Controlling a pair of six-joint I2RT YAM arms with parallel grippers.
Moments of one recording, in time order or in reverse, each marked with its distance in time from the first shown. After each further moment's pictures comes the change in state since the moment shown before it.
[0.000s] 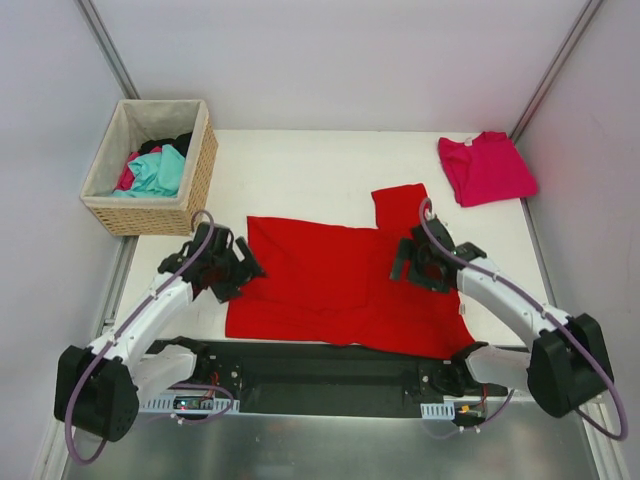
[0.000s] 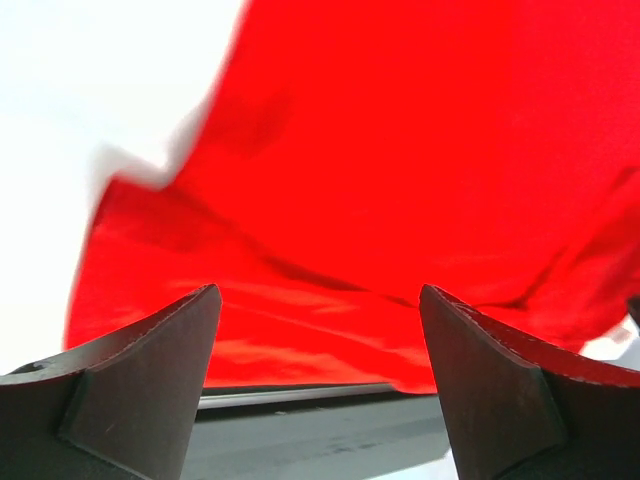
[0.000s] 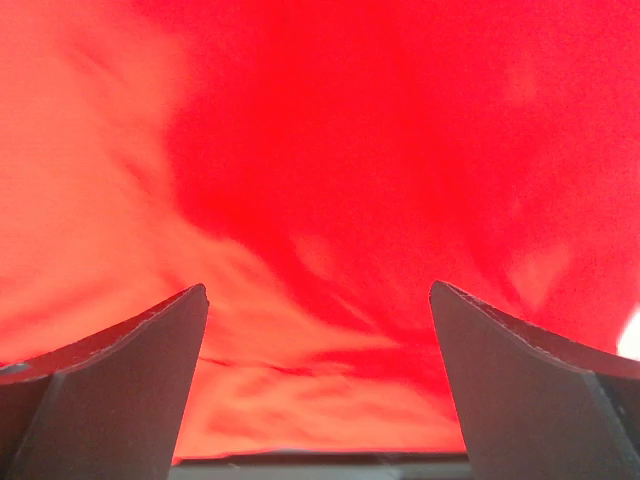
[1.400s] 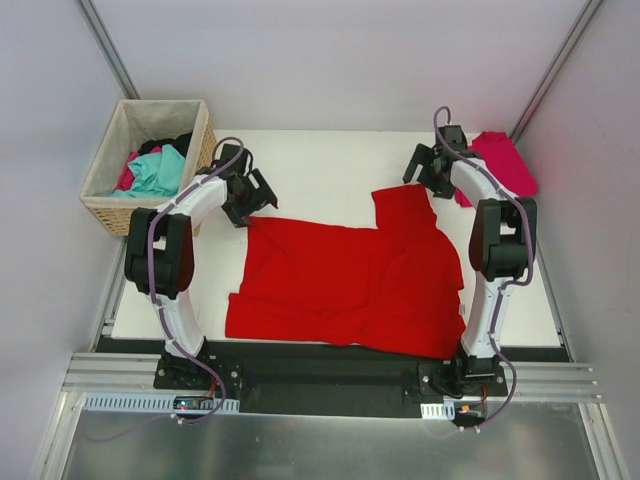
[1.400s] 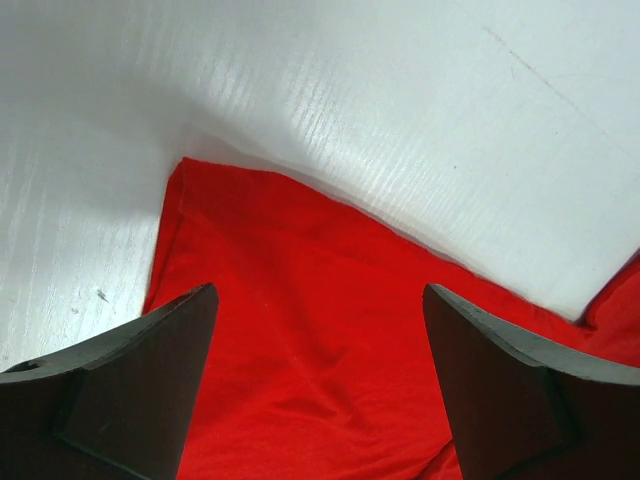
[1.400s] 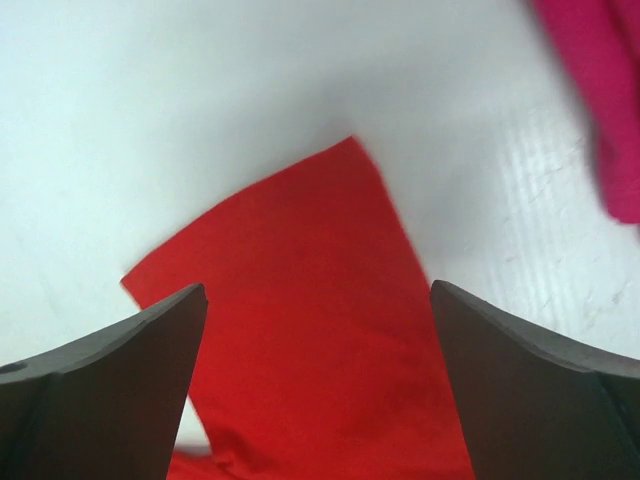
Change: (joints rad) left arm 0.108 0.896 0.798 0.069 -0.029 0.128; right arm -0.381 0.935 0.996 0.138 -0.135 -0.229
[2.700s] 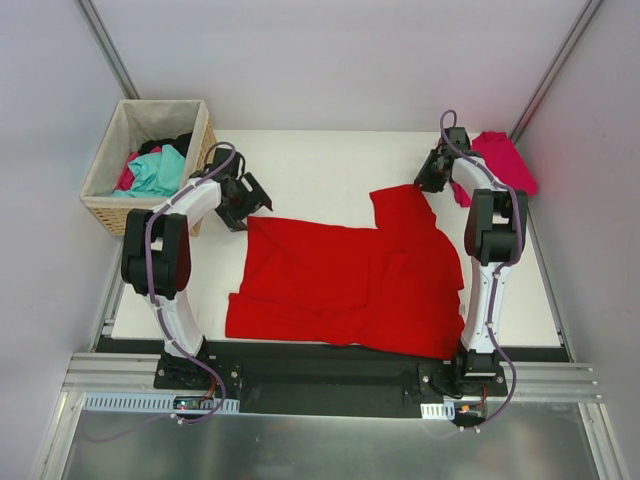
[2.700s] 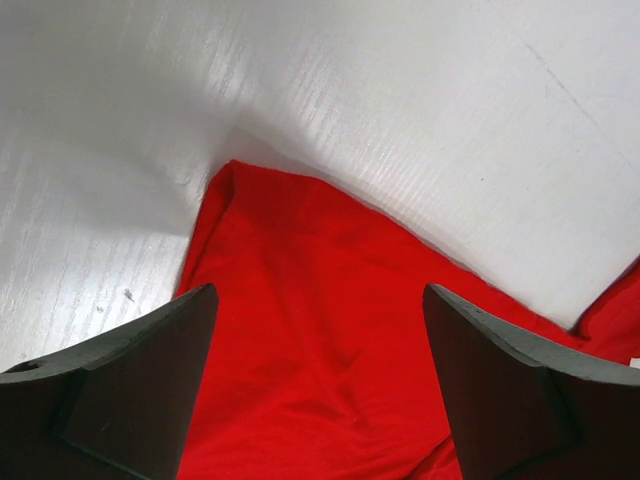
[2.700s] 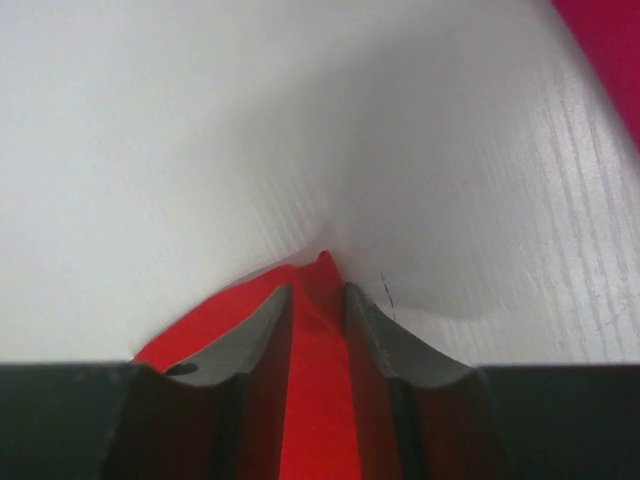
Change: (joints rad) left arm 0.045 -0.007 -0.045 0.023 0.023 -0.031; right arm -0.072 0.215 0.167 0.039 -0.137 0.077
